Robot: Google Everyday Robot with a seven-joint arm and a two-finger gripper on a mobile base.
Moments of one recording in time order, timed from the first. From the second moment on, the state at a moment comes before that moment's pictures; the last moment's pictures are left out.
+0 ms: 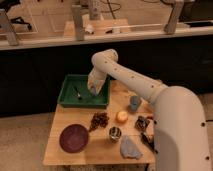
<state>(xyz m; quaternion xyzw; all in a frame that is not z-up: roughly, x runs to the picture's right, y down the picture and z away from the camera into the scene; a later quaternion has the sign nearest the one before) -0.076 -0.007 0.845 -0.12 -0.32 -0.50 0.80</state>
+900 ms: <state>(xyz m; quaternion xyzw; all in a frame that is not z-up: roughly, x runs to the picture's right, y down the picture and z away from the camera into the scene) -0.097 0.005 0.760 -0.15 -0.44 -0.49 0.74</state>
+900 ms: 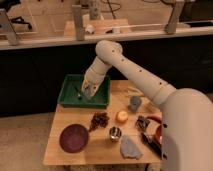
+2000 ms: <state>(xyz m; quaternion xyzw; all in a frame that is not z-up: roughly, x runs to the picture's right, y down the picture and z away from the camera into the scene) -0.115 0.118 0.672 -0.15 -0.53 -0.58 0.61</state>
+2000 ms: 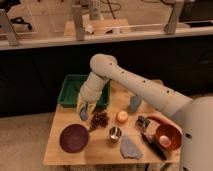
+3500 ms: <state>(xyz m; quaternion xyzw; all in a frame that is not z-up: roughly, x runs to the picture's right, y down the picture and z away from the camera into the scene) -0.184 0.212 0.624 -0.13 -0.60 -0.66 0.44</state>
